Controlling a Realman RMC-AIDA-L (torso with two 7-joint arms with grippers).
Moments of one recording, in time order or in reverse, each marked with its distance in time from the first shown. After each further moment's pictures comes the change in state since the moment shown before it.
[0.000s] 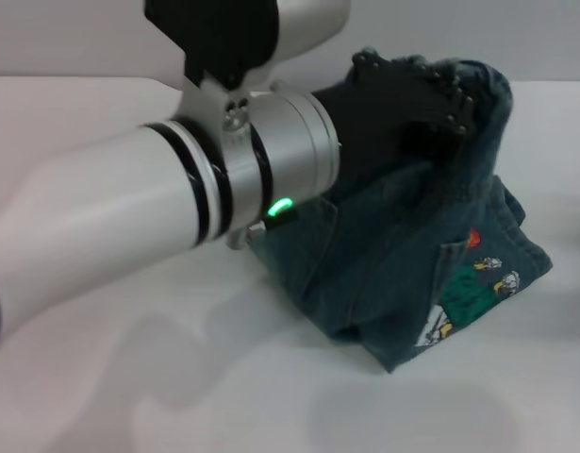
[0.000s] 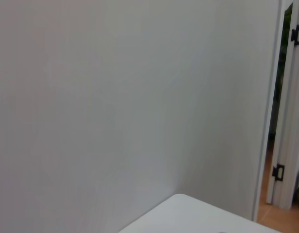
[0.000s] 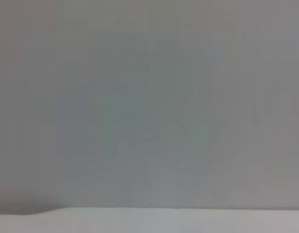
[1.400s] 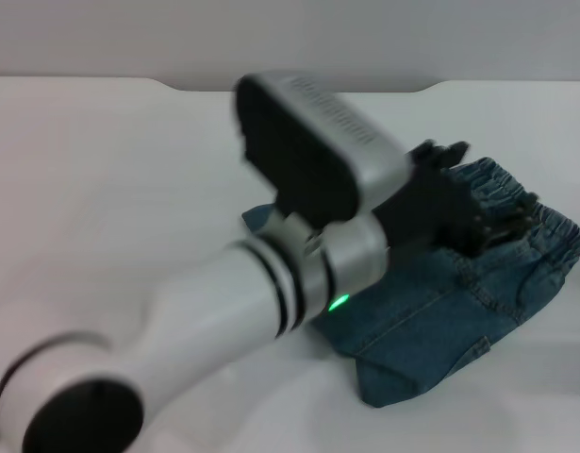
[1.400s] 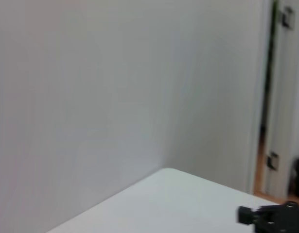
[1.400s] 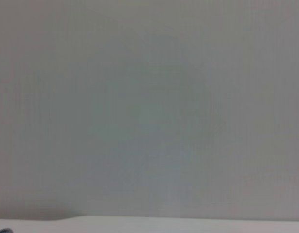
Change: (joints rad) left arm -0.105 0.000 0.270 0.387 -0.033 0.433 0.001; right arm -0.123 0.004 -0.136 -0.009 0.057 0.187 0.020
